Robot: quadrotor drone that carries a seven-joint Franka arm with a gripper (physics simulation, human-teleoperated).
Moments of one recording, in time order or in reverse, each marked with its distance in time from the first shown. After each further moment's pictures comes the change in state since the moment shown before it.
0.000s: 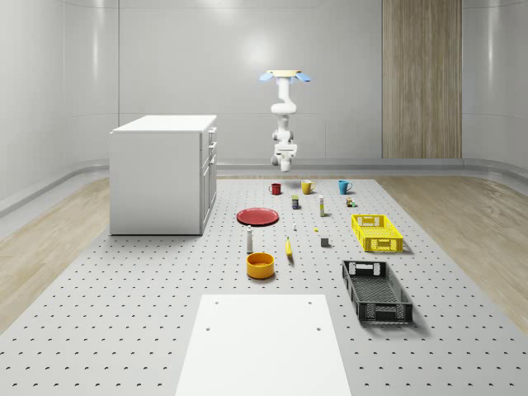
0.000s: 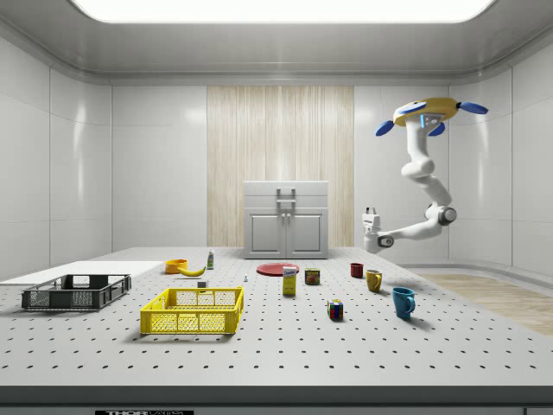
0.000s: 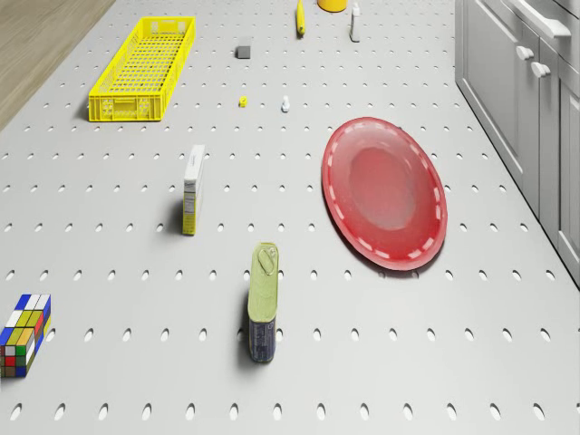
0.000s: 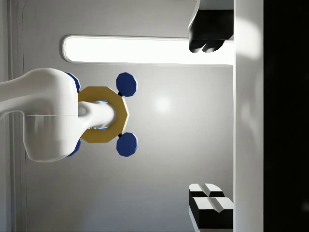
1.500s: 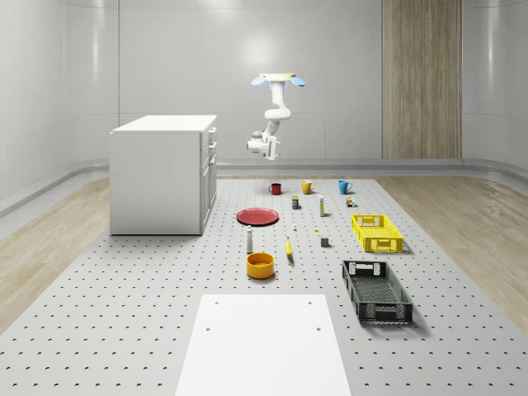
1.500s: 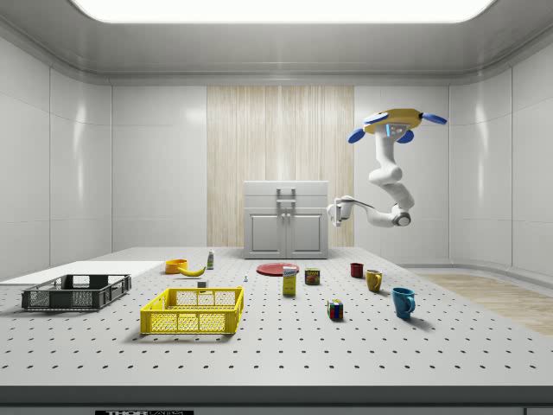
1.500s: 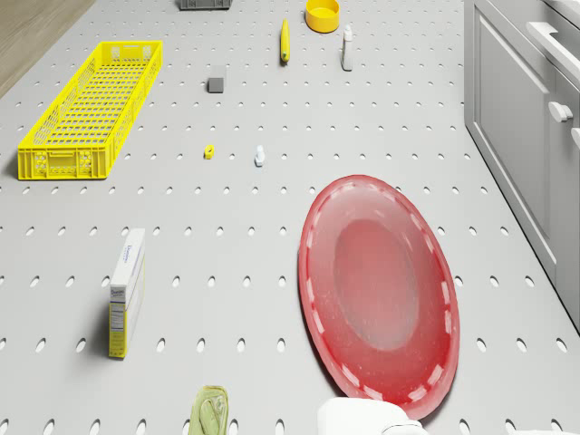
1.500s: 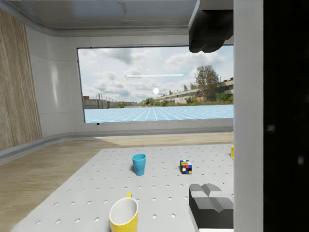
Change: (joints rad) arm -0.340 -0.124 0.802 -0.512 -1.272 0.038 0.283
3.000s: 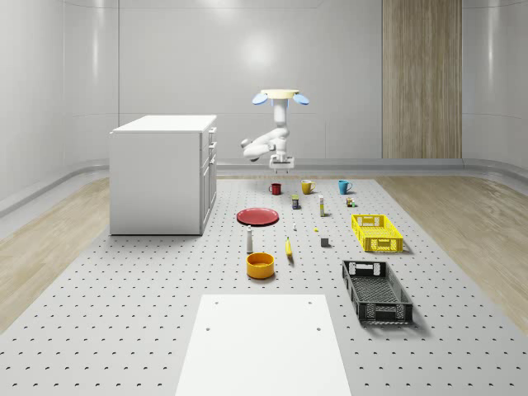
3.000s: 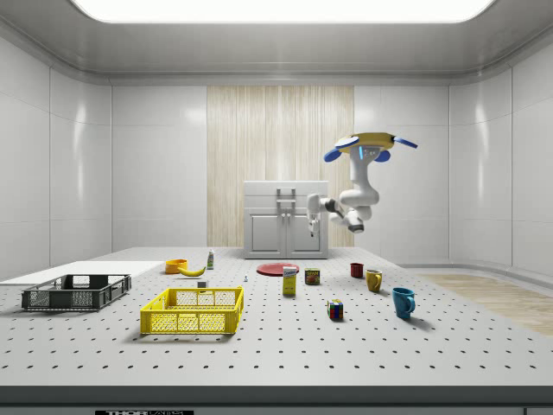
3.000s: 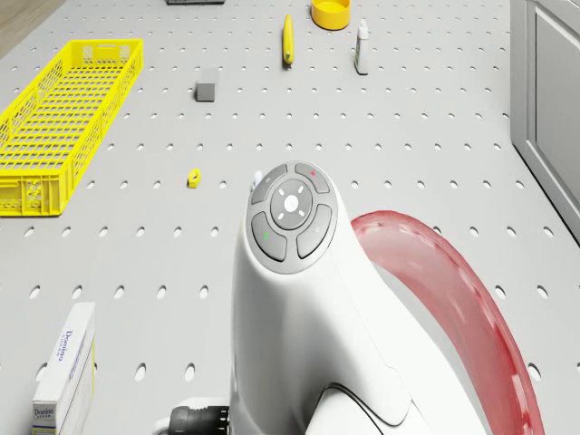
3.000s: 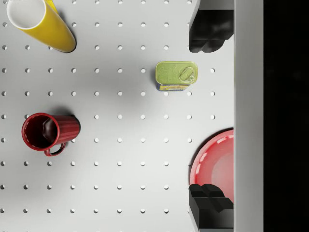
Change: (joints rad) arm -0.701 -0.269 0.457 -0.330 -0.685 -0.221 0.519
